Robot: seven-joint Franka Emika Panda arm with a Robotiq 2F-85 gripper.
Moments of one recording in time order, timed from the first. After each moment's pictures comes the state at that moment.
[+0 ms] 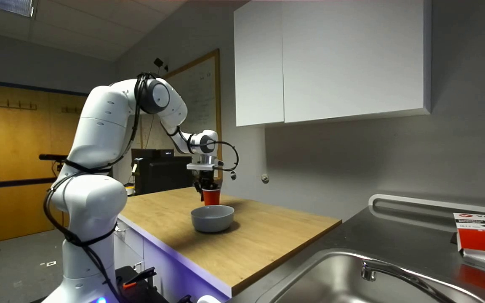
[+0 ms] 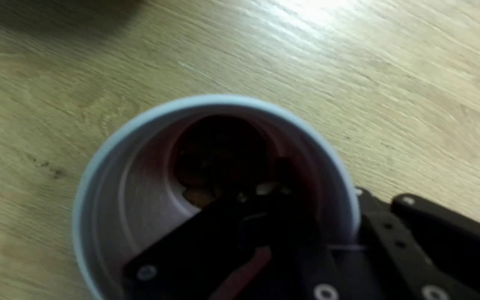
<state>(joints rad) 0.20 0.25 0.17 -1.92 -0.02 2.02 -0.05</state>
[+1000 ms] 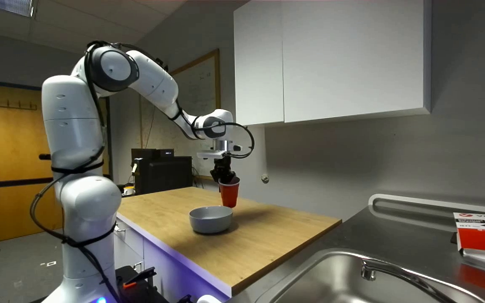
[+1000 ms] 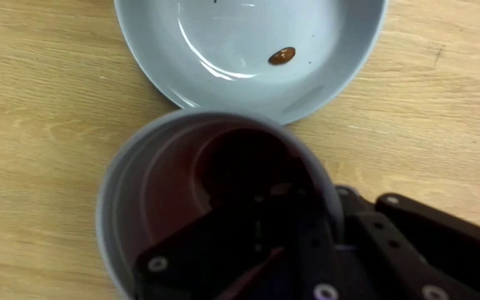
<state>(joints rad) 0.03 -0.13 0.03 -2.22 0.04 2.09 -0.11</state>
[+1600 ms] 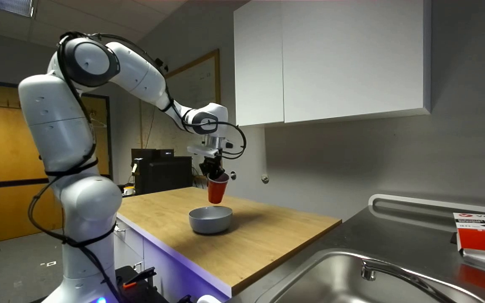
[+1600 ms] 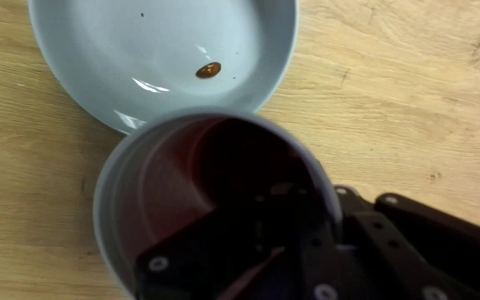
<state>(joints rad) 0.05 -0.27 0.01 -2.32 0.24 2.07 -0.28</state>
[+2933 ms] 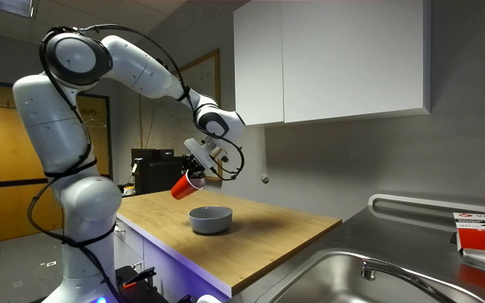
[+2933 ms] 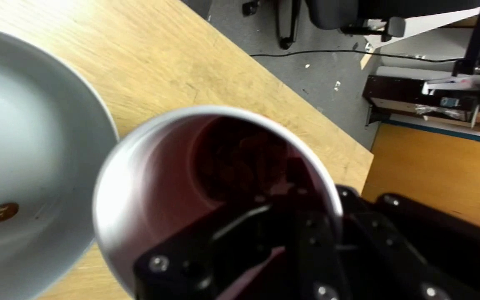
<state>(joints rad) 0.05 -0.30 -0.20 -2.35 0.60 1.52 -0.73</state>
